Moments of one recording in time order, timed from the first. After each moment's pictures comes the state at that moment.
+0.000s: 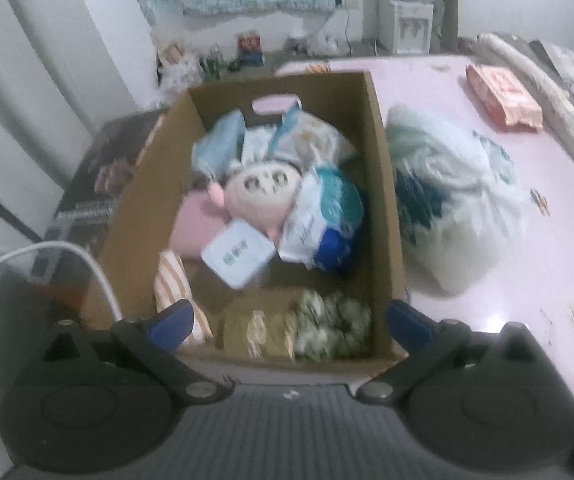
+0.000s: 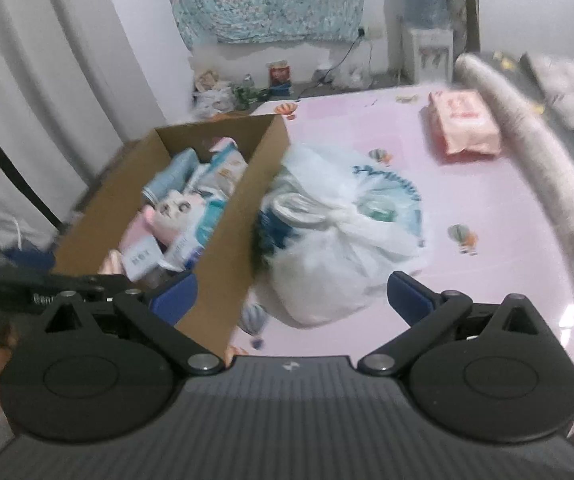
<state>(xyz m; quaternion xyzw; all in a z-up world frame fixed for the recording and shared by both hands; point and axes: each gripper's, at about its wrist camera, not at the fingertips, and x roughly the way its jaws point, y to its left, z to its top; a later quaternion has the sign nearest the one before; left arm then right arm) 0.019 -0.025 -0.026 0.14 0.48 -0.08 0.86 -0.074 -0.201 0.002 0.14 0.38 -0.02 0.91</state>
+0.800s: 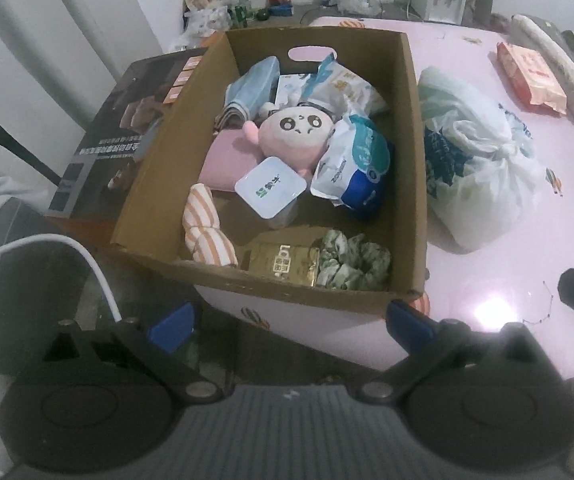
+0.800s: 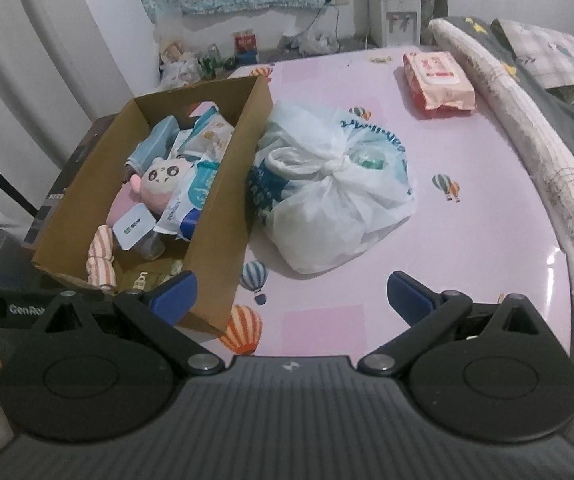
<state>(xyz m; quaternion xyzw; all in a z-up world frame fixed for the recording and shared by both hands) 0.004 0.002 -0.011 0.12 0.54 -0.03 0.83 -0.080 -0.169 0.010 0.17 0.44 -0.06 0.88</state>
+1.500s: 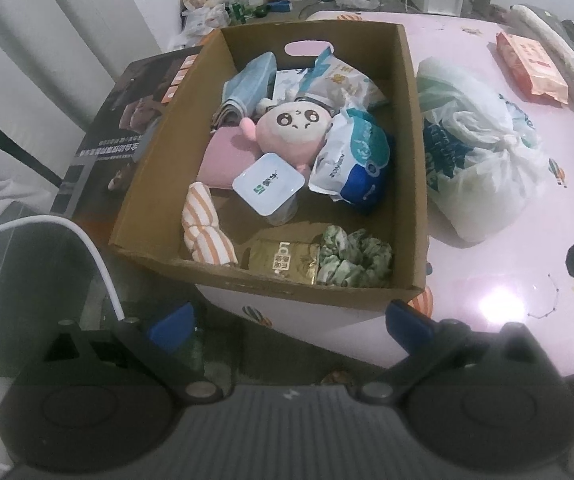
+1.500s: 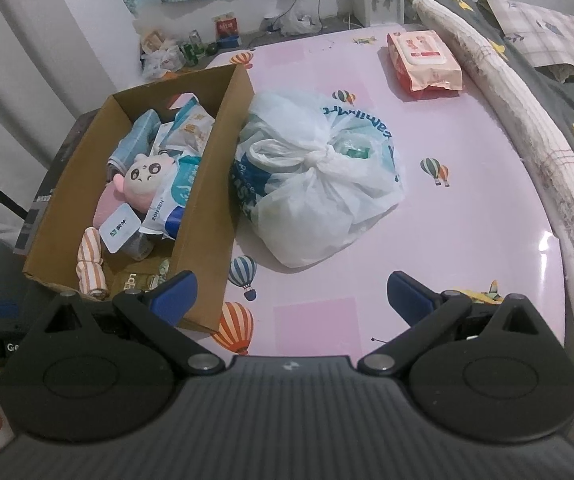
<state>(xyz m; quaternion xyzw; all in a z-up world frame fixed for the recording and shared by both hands) 0.006 -0.006 -0.017 0.13 0.54 -0.03 0.83 -0.065 -0.183 0.008 0.18 0.47 -0.08 0.86</state>
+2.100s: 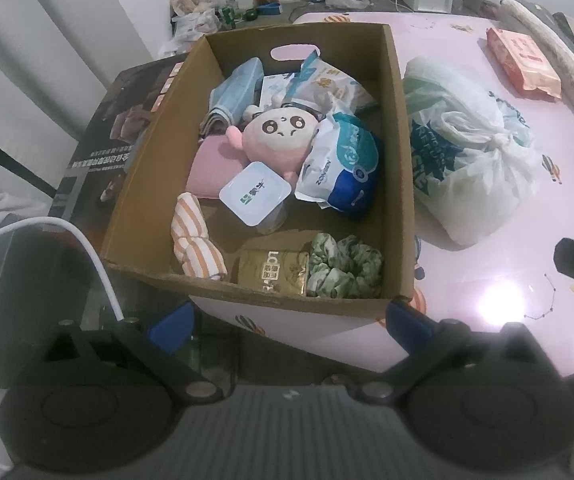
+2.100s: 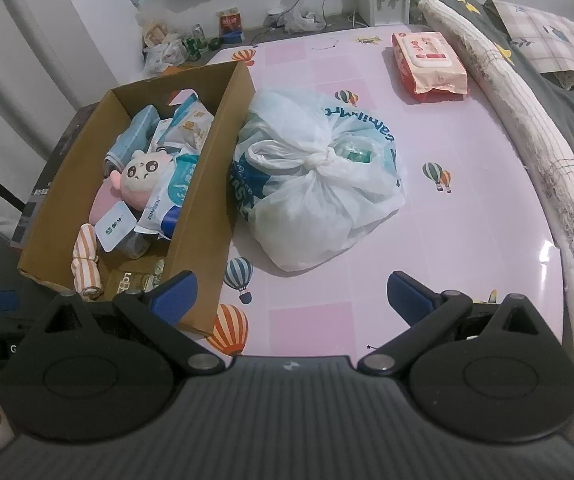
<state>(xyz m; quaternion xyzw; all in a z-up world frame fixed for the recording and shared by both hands) 0.011 -0.017 -0.018 0.15 0.54 -0.04 0.83 -0.058 -0.185 0.005 0.17 0.47 -0.08 0.86</state>
